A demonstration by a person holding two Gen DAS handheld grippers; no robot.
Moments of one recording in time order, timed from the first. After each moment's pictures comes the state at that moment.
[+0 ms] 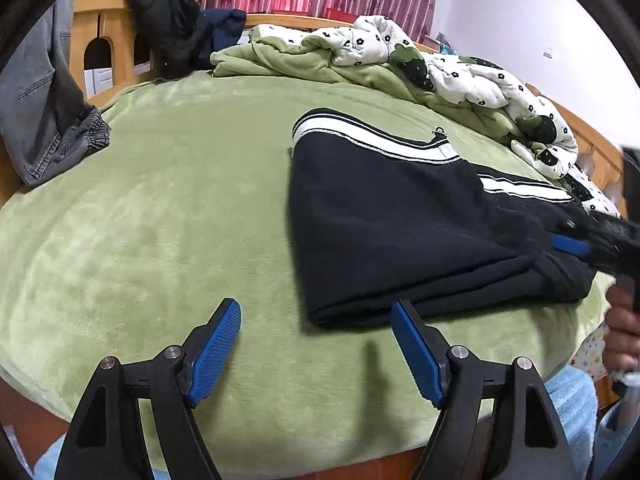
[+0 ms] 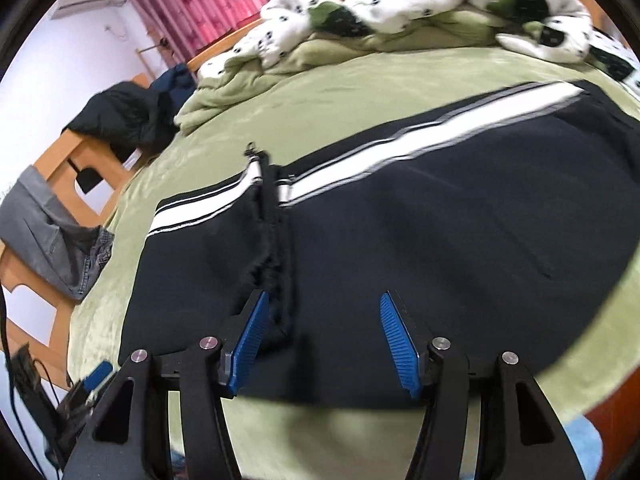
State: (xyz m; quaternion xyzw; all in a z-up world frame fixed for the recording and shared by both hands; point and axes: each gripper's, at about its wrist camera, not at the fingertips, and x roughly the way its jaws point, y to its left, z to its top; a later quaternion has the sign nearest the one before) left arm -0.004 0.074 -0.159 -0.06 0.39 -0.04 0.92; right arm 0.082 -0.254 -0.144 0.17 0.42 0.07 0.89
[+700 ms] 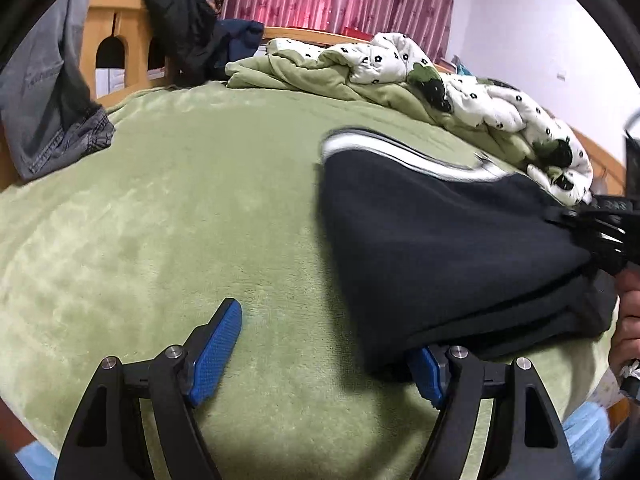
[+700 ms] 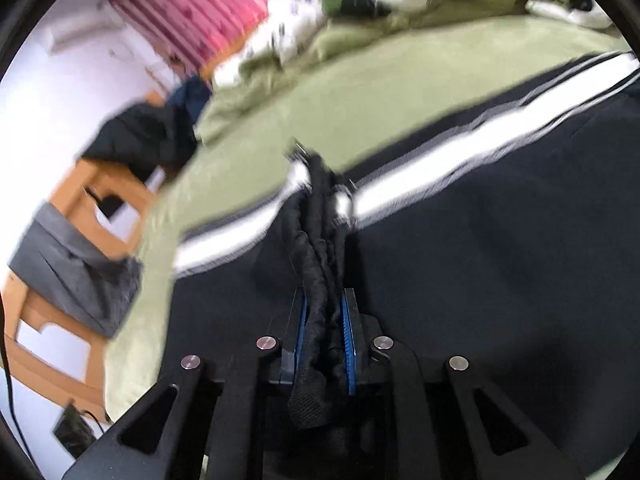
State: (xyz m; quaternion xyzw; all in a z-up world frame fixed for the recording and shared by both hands) left arm 0.025 0.076 -0.175 -0.09 0.35 -0.01 0.93; right arm 0.118 -0.254 -0.140 0.24 0.38 0.09 0.89
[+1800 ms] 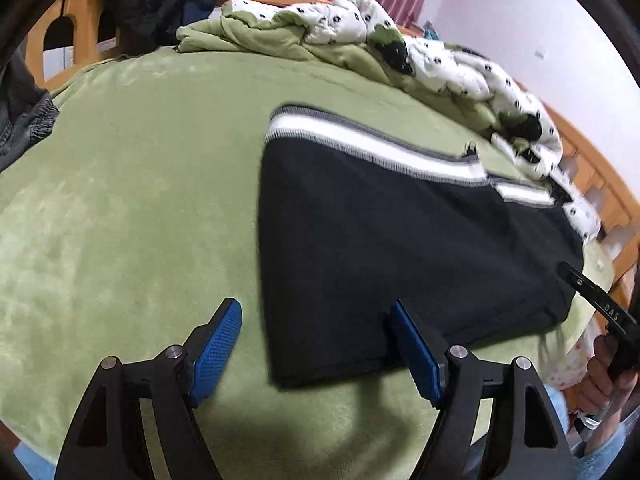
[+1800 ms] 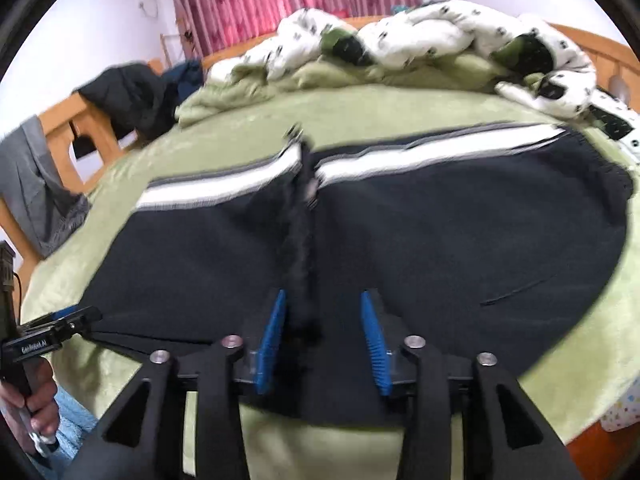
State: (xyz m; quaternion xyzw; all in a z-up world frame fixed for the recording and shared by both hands) left arm 0.044 0.037 -0.156 -0.10 0.42 -0.08 0.90; right arm 0.034 -0.329 -0.142 0.08 0.33 0.02 0.94
